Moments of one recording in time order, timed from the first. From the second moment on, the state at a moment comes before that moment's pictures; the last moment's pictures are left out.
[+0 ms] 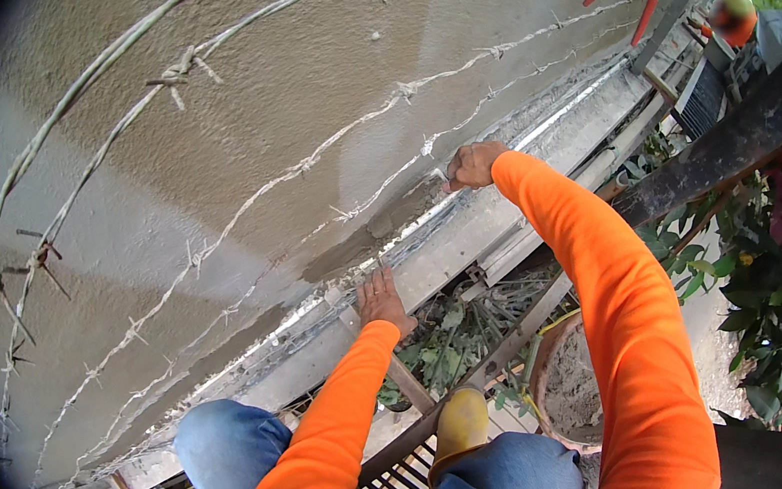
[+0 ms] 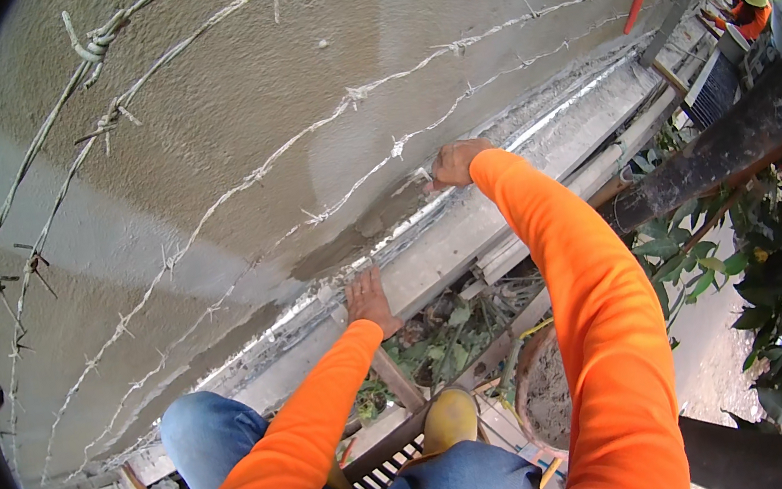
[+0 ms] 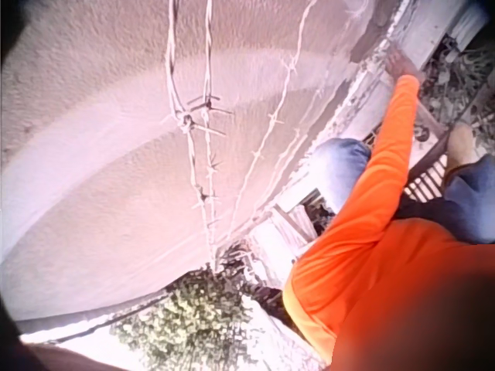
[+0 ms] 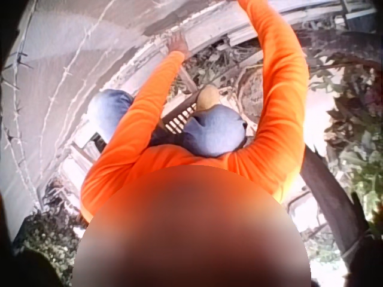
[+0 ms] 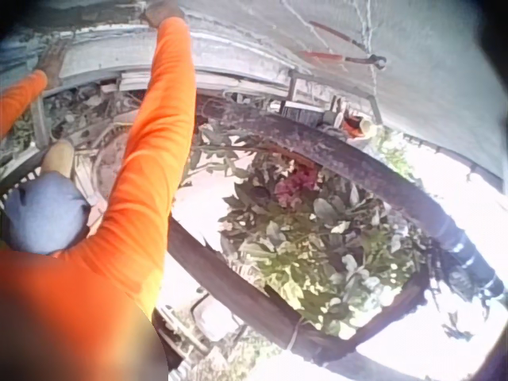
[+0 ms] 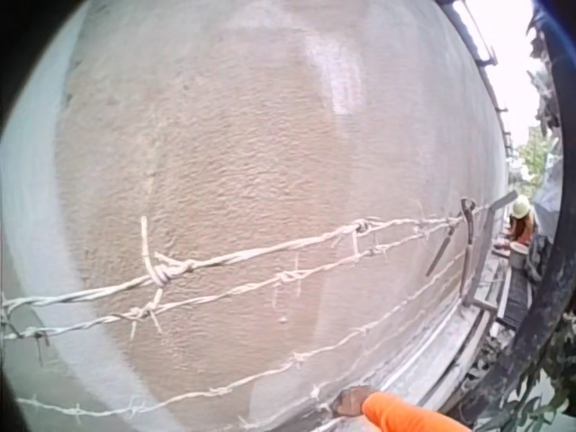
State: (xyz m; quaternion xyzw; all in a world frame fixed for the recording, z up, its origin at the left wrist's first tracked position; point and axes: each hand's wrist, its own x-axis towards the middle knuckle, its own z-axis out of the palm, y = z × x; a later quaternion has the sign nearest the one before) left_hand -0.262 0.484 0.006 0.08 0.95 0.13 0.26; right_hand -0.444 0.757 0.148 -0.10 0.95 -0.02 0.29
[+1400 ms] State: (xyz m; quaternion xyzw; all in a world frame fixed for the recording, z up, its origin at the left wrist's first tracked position) left_hand -0.266 0.479 0.008 0.09 0.95 0.16 0.25; right_hand -0.390 0.767 0.111 -0.12 0.97 -0.11 0.20
